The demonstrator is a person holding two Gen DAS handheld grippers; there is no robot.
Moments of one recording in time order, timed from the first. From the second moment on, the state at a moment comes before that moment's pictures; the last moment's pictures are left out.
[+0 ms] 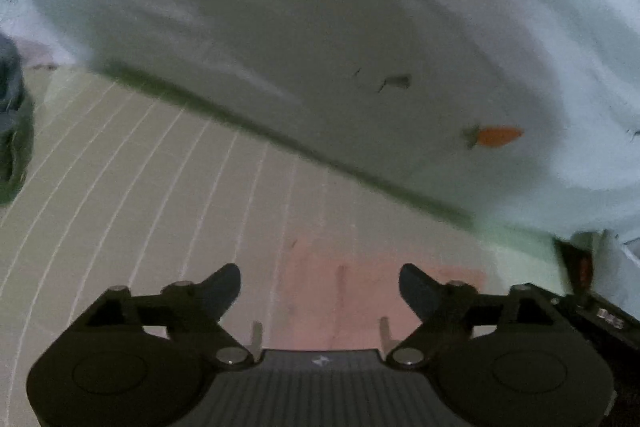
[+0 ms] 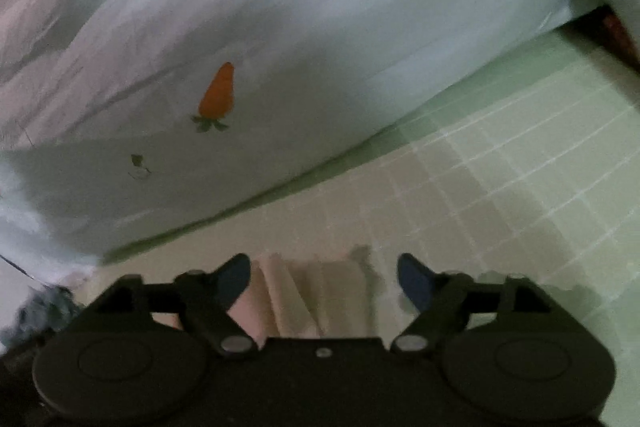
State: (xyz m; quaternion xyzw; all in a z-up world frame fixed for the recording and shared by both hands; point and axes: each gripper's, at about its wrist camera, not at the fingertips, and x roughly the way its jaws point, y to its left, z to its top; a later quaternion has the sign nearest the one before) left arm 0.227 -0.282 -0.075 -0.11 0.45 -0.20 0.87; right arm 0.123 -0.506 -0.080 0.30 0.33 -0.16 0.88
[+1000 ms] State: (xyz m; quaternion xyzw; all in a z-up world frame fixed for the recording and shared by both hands) left arm 0.167 -0.257 -0.116 -0.18 0.53 -0.30 0.77; right arm 0.056 -0.431 -0.111 0.34 0.43 -0.05 0.83
